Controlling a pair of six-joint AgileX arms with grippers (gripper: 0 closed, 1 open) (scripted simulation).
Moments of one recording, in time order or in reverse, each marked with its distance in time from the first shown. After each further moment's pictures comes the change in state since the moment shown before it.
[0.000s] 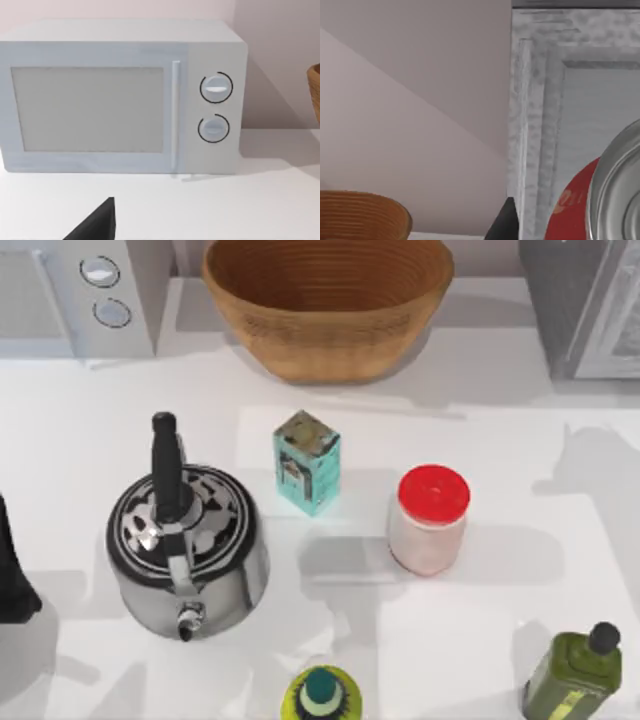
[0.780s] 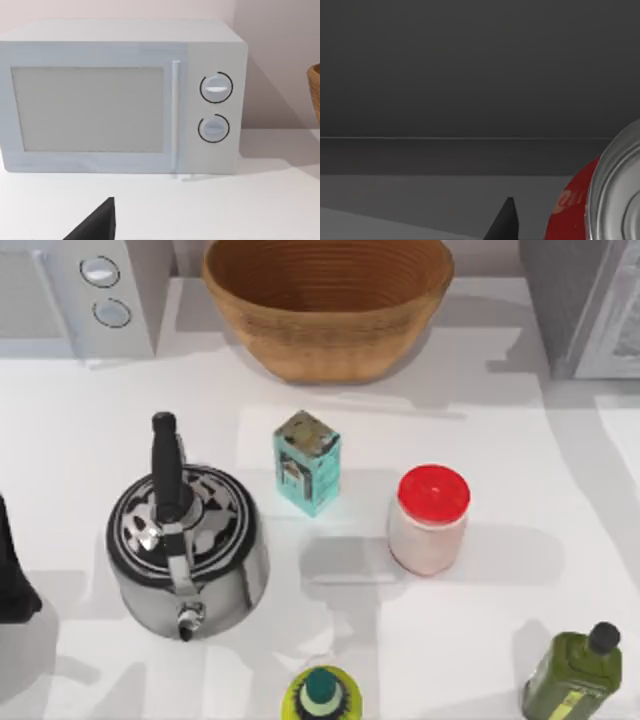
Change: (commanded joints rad) left arm 0.000 0.000 0.000 0.000 0.000 0.000; right arm 0.041 0.639 0.847 -0.212 0.137 0.004
